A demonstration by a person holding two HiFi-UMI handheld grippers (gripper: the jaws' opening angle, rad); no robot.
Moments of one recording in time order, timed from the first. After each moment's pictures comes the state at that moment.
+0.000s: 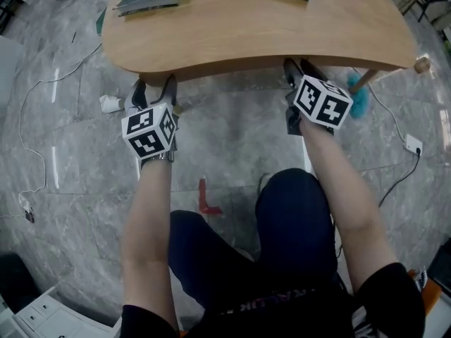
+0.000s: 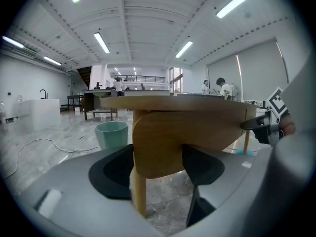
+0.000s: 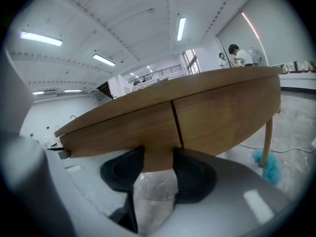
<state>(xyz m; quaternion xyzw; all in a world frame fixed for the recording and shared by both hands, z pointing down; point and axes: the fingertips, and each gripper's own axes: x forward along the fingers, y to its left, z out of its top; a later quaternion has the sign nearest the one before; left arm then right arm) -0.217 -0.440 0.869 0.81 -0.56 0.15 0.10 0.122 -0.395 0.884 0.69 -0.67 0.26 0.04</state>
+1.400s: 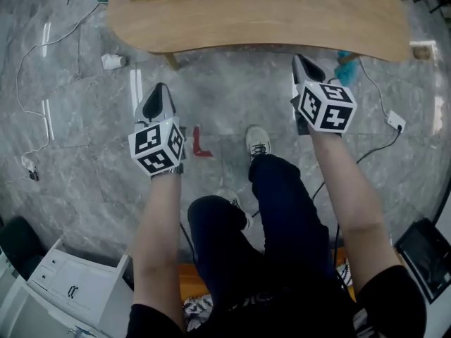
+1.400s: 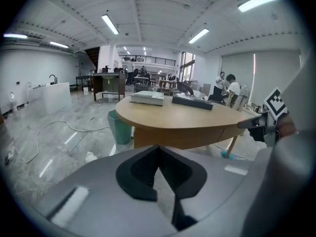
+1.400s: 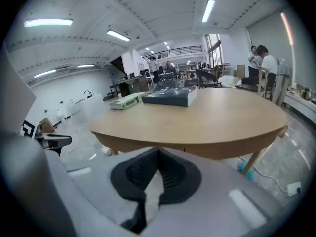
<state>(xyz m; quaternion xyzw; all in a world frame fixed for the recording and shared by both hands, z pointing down) -0.216 -0.340 0.782 0.76 -0.57 0.21 0.21 0.108 -0.341 0.785 0.61 -0.71 0.28 0.19</state>
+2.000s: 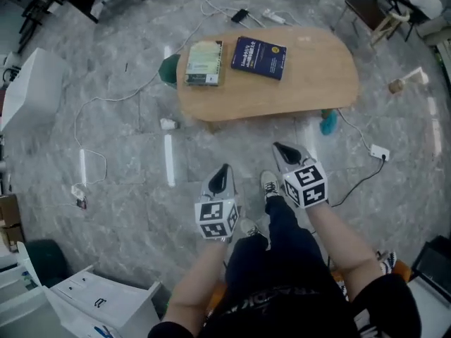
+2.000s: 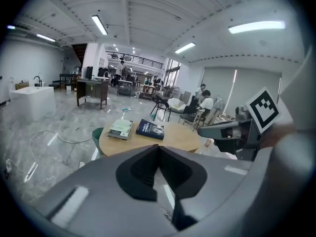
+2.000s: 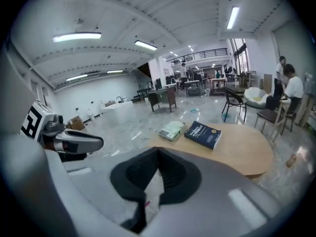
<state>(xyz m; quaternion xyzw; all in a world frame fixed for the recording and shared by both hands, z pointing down) -0.128 -0.200 0.433 0.83 -0.48 0.19 0.23 0.015 -0.222 0.435 0.50 -0.81 0.24 0.19</state>
